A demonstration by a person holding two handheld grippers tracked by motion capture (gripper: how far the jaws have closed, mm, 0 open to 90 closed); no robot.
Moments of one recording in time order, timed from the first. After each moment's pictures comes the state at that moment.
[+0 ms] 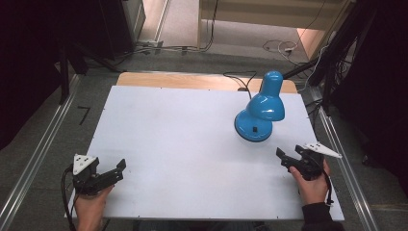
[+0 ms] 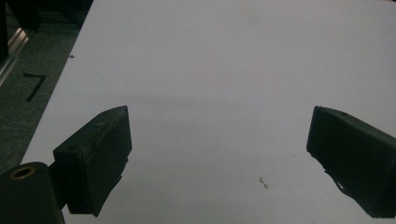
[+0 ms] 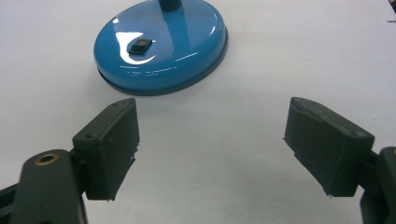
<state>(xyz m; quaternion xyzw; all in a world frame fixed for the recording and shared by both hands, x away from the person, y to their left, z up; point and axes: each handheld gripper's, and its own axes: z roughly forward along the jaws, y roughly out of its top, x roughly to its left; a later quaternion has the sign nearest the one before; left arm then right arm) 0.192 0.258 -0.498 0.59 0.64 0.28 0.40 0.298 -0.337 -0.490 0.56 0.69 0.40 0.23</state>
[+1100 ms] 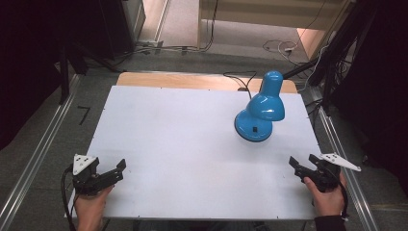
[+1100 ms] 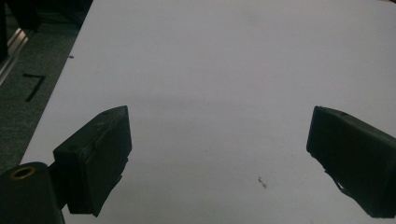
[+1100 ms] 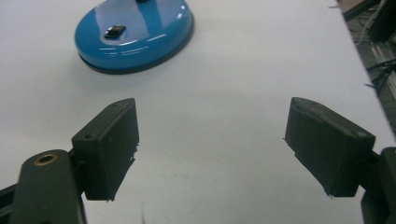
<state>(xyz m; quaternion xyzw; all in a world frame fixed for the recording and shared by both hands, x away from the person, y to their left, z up) 0.191 0.258 -0.498 0.59 0.64 0.28 0.40 0.266 -0.372 -0.488 0.57 0.68 0.40 0.24</state>
